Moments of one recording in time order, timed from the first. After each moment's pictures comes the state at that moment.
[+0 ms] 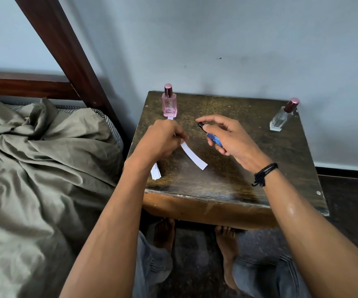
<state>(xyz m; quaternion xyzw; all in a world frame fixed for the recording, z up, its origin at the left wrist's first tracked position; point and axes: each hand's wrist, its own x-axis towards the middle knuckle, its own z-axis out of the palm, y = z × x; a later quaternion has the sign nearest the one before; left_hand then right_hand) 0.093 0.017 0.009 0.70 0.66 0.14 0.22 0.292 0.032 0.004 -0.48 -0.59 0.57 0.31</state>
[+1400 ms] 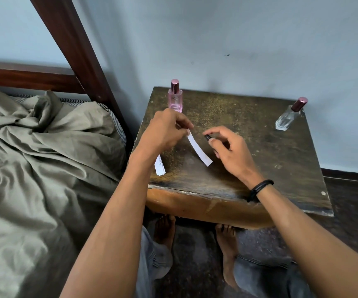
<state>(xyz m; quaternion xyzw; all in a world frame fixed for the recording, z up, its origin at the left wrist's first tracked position) 0.088 0.019 0.011 0.66 0.66 0.24 0.27 0.291 0.014 -0.047 -0.49 -0.70 0.39 0.35</state>
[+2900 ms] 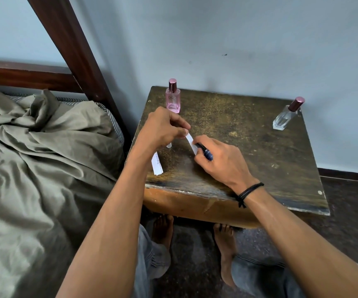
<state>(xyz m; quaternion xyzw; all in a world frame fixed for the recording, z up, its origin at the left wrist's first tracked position) 0.084 0.020 0.009 0.57 0.66 0.29 0.38 0.279 0.000 -0.056 -0.43 -0.85 0.09 0.28</state>
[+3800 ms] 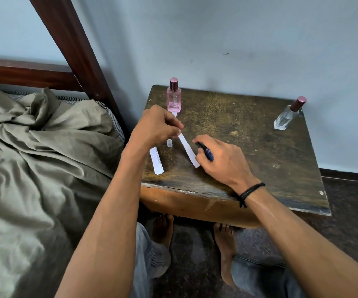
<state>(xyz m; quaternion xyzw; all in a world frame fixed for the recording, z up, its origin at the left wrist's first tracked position) 0.072 0.020 0.013 0.59 0.69 0.27 0.34 0.278 0.001 -0.058 -0.43 -0.85 0.09 0.29</state>
